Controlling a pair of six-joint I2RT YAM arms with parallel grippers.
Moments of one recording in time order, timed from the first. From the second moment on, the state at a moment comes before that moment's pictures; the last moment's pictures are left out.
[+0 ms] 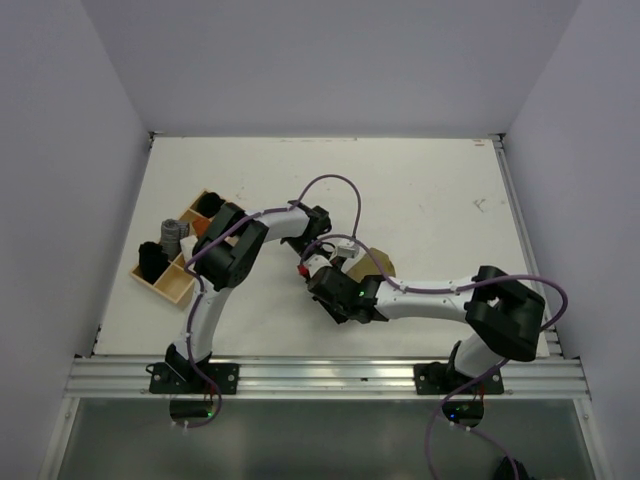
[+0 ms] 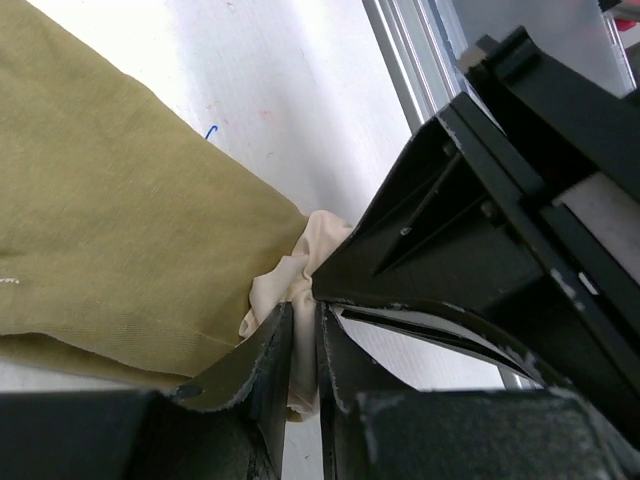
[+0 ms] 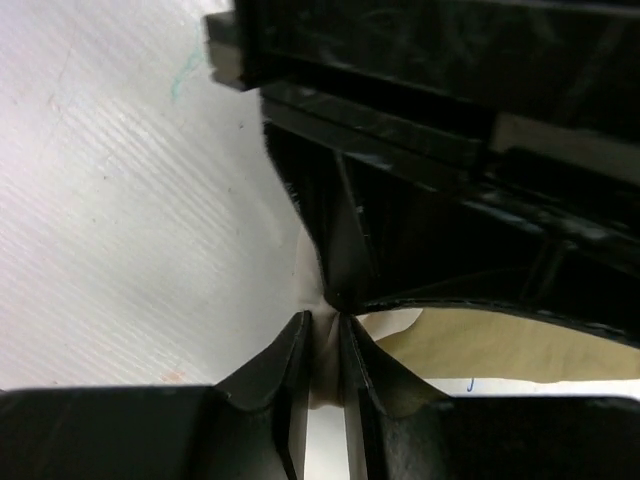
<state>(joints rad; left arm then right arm) -0.65 2.25 1.51 -1.04 1.16 1.12 1.14 1.59 0.86 -0.35 0.31 0.28</state>
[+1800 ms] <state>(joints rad) -0.34 1.45 1.20 -0.10 0.57 0.32 0.72 1.62 0.35 0.66 -0.67 0.70</state>
